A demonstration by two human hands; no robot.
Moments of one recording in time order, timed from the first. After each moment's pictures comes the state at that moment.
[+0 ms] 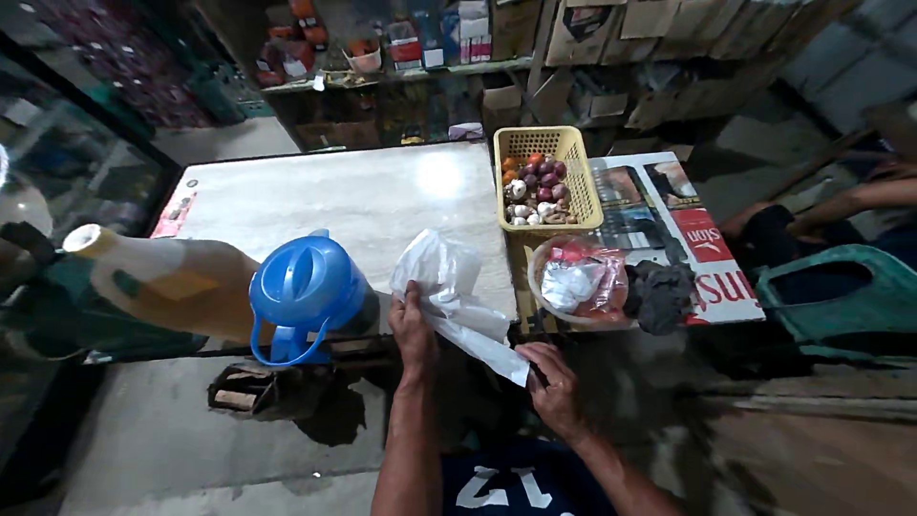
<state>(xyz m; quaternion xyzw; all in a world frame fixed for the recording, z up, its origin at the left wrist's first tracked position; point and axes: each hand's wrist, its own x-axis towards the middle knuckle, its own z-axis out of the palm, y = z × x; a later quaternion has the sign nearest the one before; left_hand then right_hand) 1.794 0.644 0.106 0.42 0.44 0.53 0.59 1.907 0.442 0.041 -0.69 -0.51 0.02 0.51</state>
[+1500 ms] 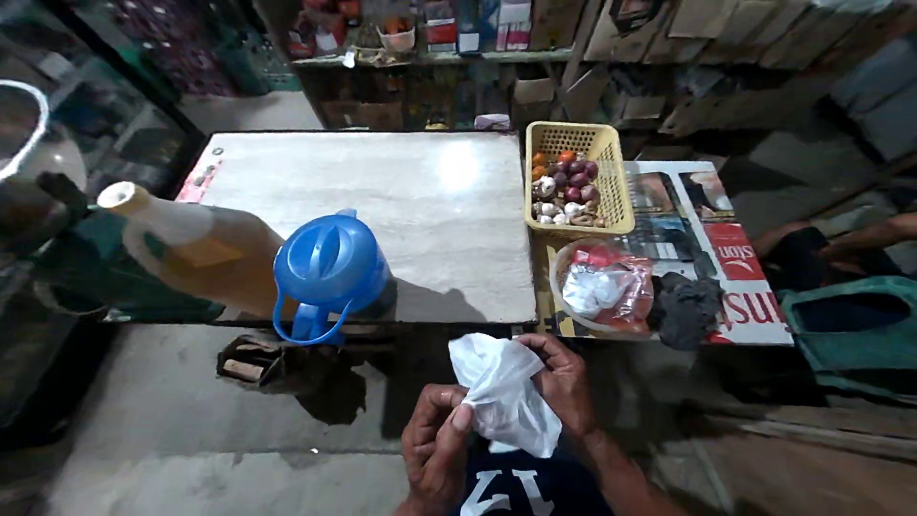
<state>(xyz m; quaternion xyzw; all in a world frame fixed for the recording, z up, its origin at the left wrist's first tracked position) 1.708 0.524 0.148 0.51 0.16 0.55 0.65 1.874 0.481 0.121 -0.60 -0.38 0.28 0.65</state>
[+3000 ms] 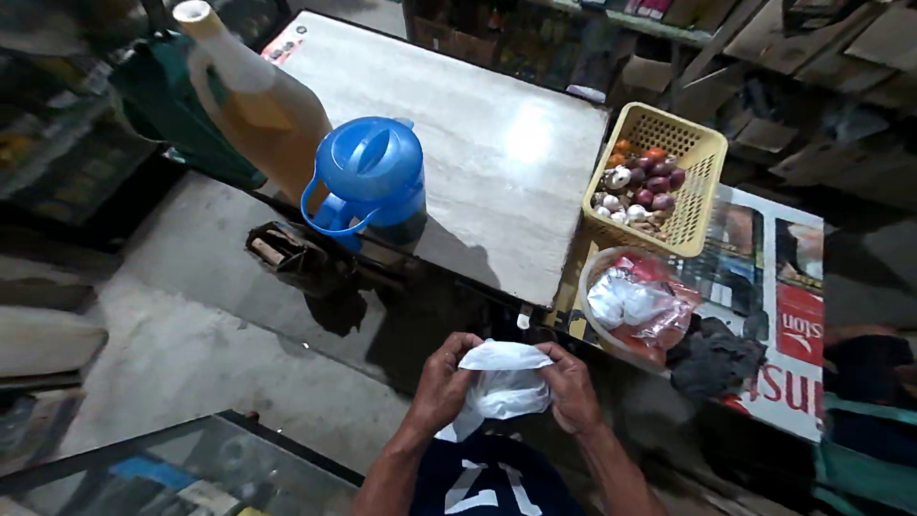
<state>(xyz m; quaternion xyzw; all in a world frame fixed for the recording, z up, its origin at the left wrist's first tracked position) 1.726 0.492 0.085 0.53 0.43 0.37 0.63 1.927 0.441 0.073 -0.60 -0.33 0.52 0.51</state>
